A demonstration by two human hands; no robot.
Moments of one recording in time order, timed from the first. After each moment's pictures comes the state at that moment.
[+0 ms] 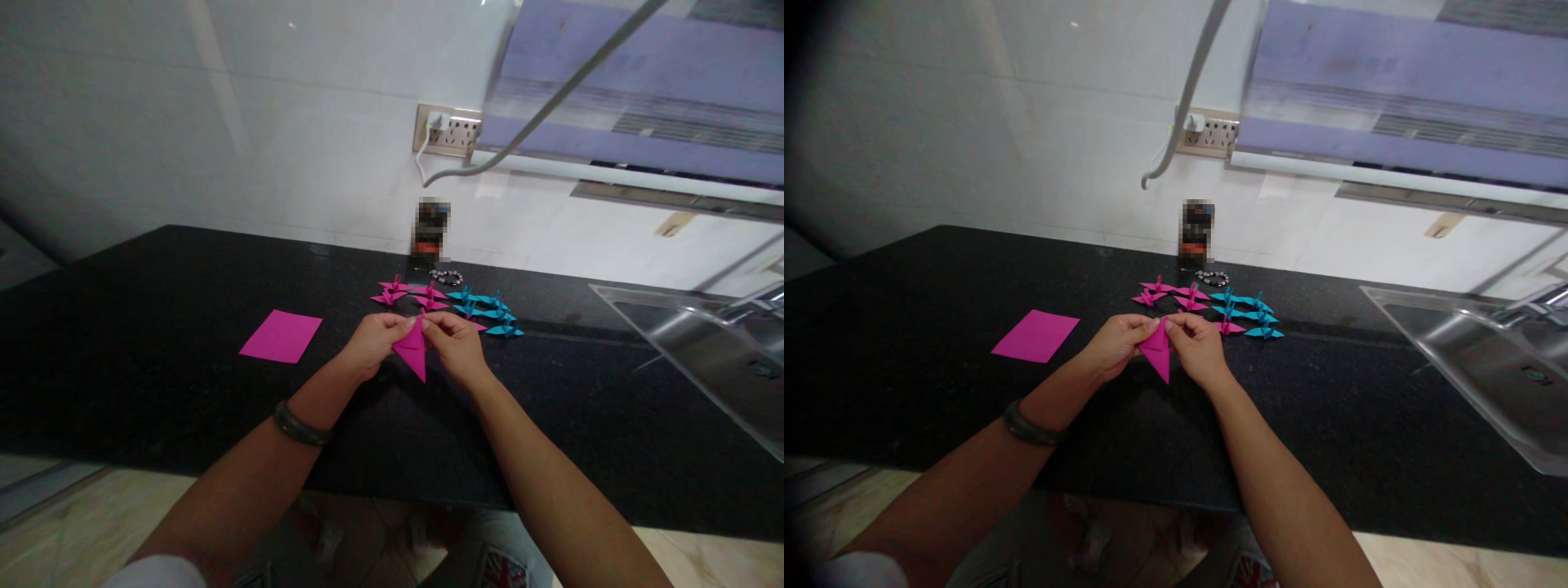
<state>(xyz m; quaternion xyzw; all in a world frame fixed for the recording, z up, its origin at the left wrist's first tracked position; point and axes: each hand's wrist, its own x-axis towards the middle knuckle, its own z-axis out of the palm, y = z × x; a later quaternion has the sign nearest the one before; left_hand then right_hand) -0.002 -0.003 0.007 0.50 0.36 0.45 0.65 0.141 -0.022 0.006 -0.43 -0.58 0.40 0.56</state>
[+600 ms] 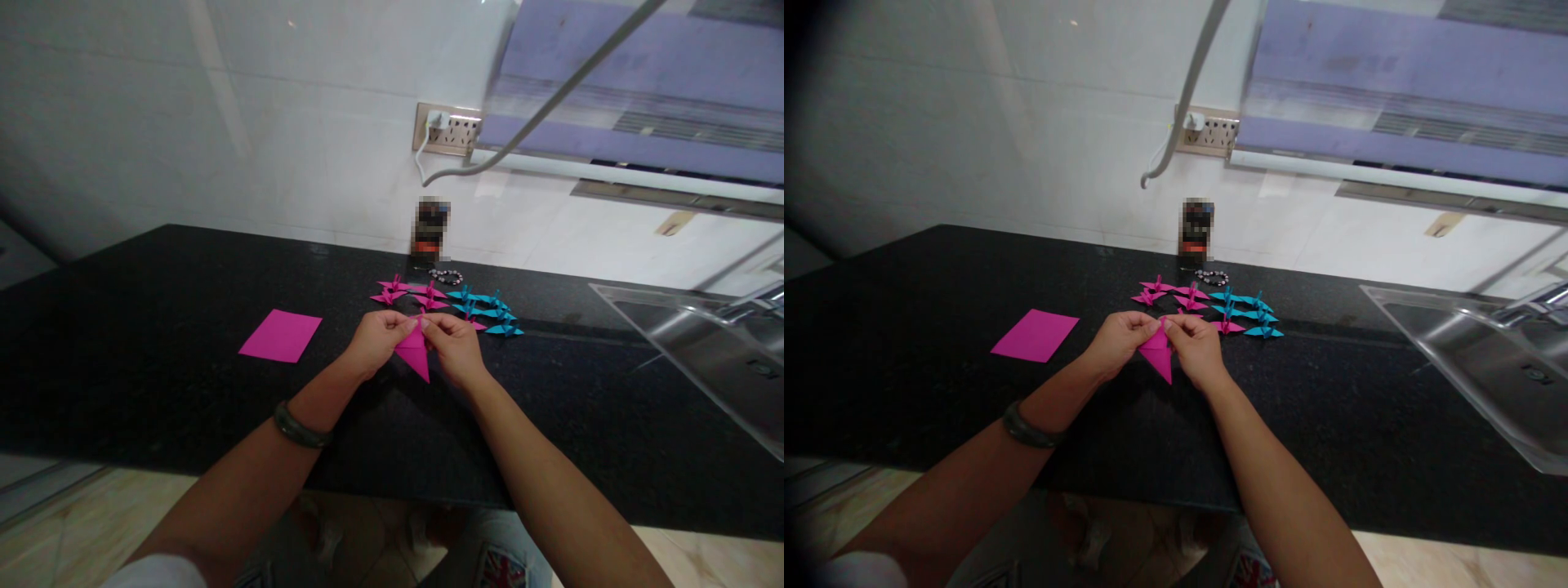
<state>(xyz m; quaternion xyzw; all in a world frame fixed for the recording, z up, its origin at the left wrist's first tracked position) -0.001 -0.005 0.011 0.57 0.39 0.47 0.56 0.135 -0.025 0.006 -0.43 -0.53 0.44 0.59</state>
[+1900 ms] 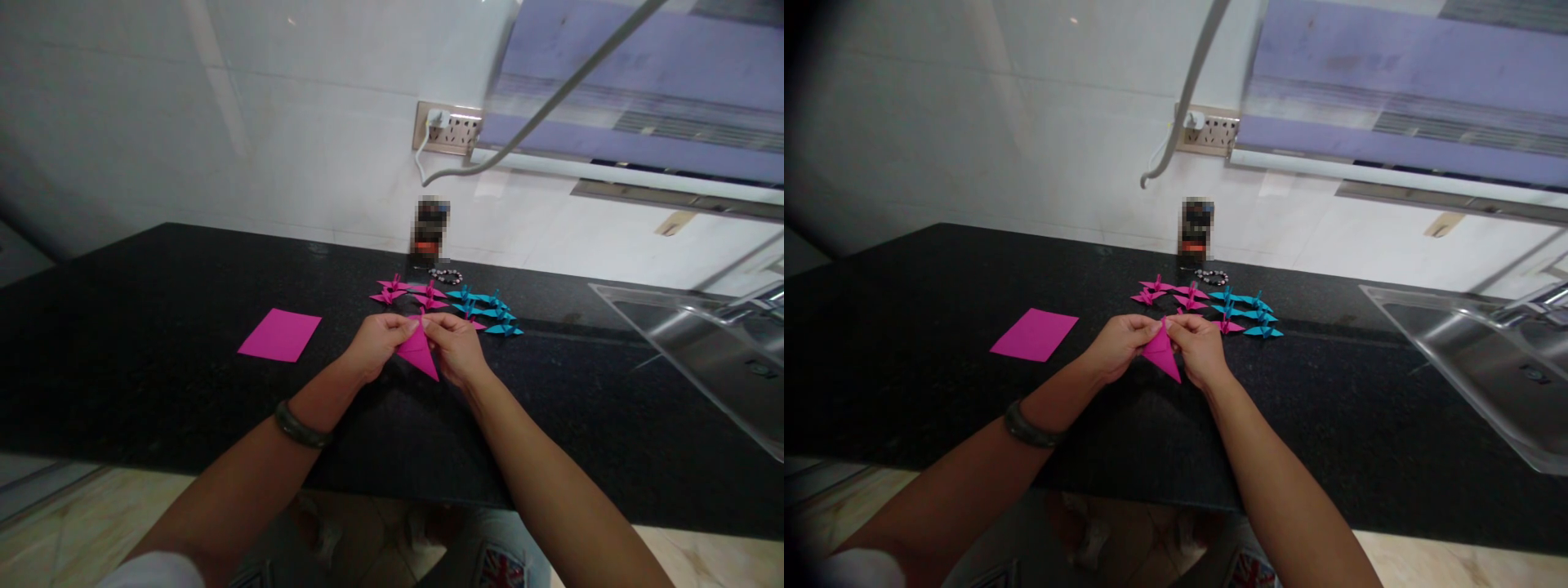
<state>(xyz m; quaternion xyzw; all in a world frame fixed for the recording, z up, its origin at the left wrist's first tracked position) 0.002 -0.007 0.005 0.52 0.36 0.46 0.62 0.134 -0.022 0.003 -0.41 -0.43 0.53 0.61</state>
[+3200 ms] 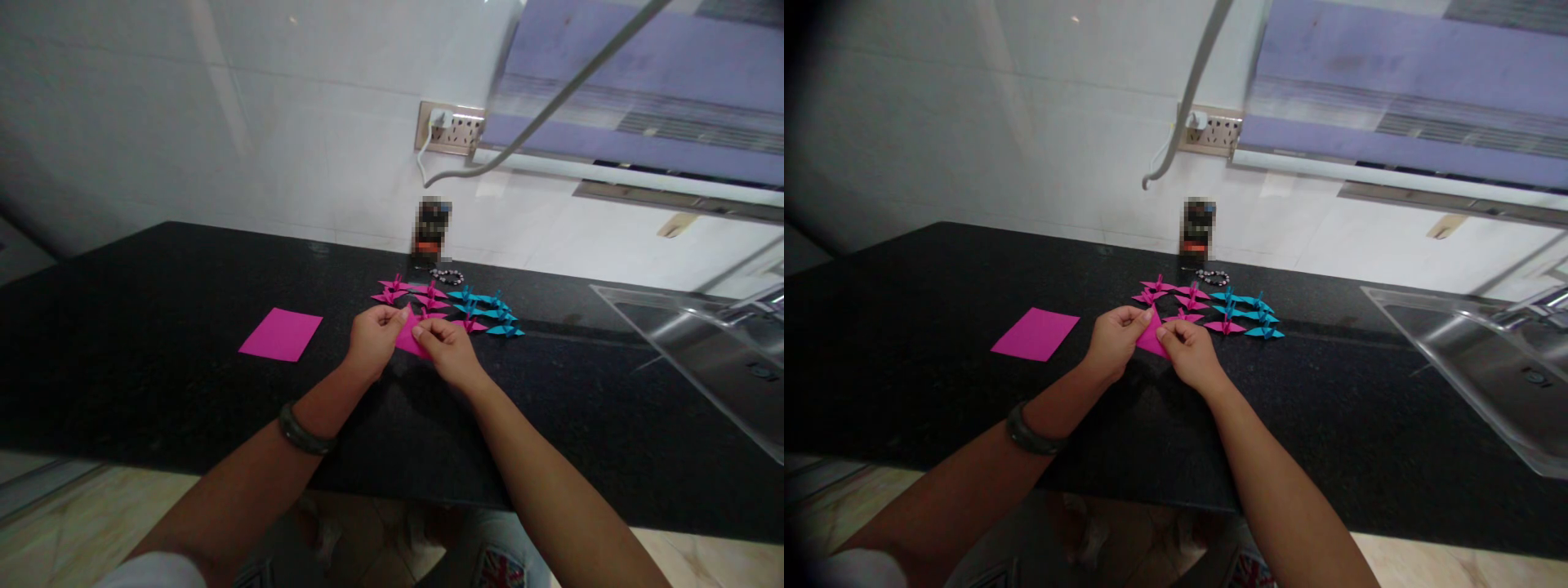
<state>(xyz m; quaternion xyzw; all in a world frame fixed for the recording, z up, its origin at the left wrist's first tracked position) 0.006 -0.006 0.006 0.51 0.42 0.59 0.47 0.136 -0.028 0.006 -0.45 -0.64 0.40 0.48</state>
